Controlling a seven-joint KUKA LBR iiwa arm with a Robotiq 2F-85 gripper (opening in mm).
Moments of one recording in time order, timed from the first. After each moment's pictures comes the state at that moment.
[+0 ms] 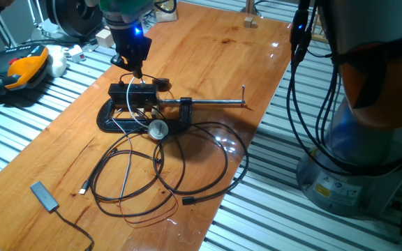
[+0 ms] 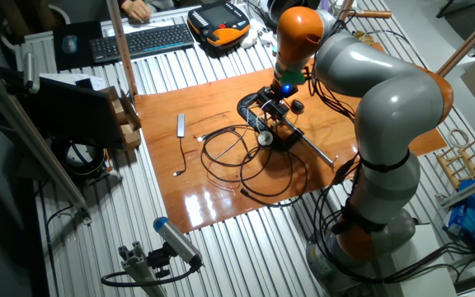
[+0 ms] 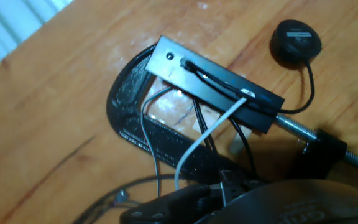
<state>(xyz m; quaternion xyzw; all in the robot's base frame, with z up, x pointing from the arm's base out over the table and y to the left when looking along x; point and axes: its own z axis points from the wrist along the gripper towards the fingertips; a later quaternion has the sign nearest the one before) 0.569 0.038 0.199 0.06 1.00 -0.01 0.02</state>
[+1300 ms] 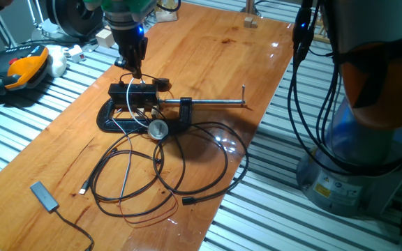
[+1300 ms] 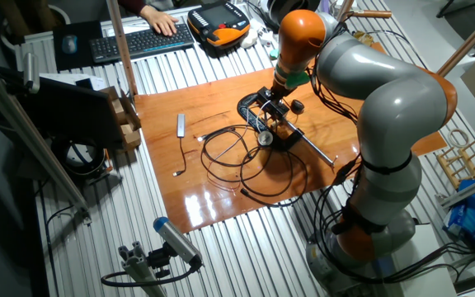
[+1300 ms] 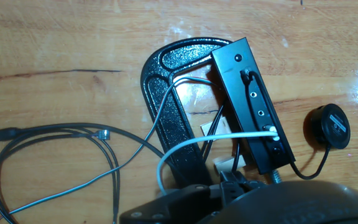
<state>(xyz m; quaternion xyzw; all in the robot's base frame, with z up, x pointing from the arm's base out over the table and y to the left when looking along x) 0.570 0.040 0.199 -0.04 1.00 -0.01 0.03</state>
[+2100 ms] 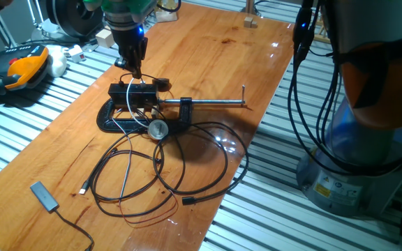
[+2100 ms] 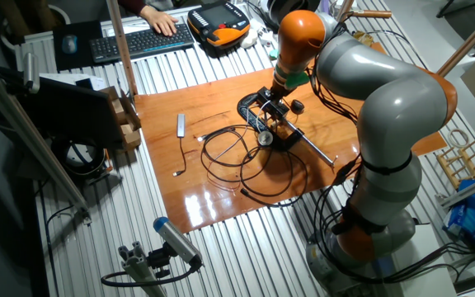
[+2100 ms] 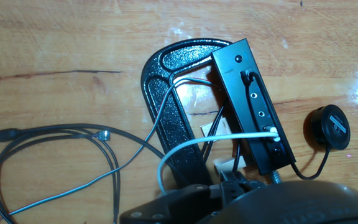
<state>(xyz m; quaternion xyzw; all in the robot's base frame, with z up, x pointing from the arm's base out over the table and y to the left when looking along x) 0.570 0.041 0.199 -0.04 1.00 -0.01 0.03</state>
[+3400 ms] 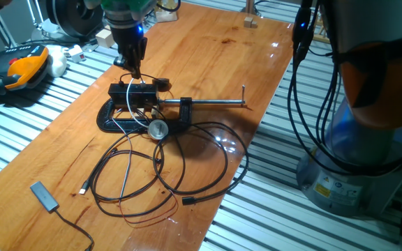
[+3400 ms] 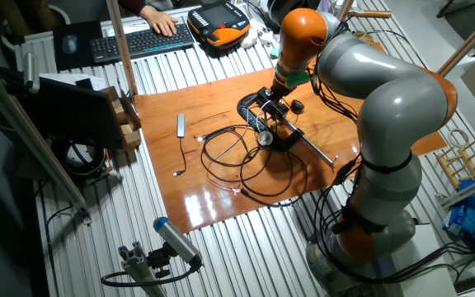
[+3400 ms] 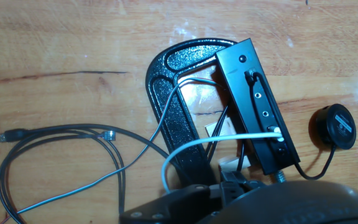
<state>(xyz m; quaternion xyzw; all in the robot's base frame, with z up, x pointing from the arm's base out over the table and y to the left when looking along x) 0.571 0.043 0.200 -0.03 1.00 0.00 0.03</state>
